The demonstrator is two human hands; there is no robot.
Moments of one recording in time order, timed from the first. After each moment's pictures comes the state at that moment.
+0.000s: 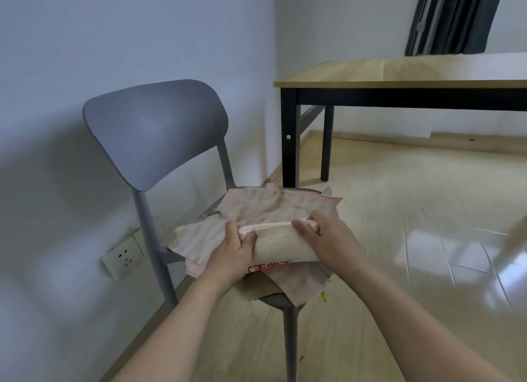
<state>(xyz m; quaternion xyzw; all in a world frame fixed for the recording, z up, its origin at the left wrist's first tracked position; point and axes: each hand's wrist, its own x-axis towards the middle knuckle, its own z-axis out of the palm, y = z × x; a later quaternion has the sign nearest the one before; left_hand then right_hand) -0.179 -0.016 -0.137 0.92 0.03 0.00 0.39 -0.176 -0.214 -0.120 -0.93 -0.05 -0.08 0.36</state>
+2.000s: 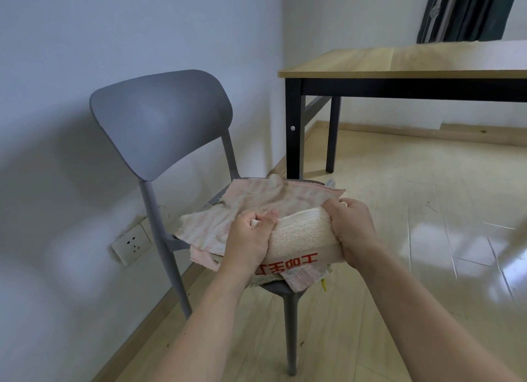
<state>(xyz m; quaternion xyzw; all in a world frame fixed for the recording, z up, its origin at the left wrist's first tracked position) -0.197 -0.053 -0.118 0.78 0.07 0.08 0.62 -0.178 -0.222 -0.105 -0.71 0.12 -0.06 0.69</state>
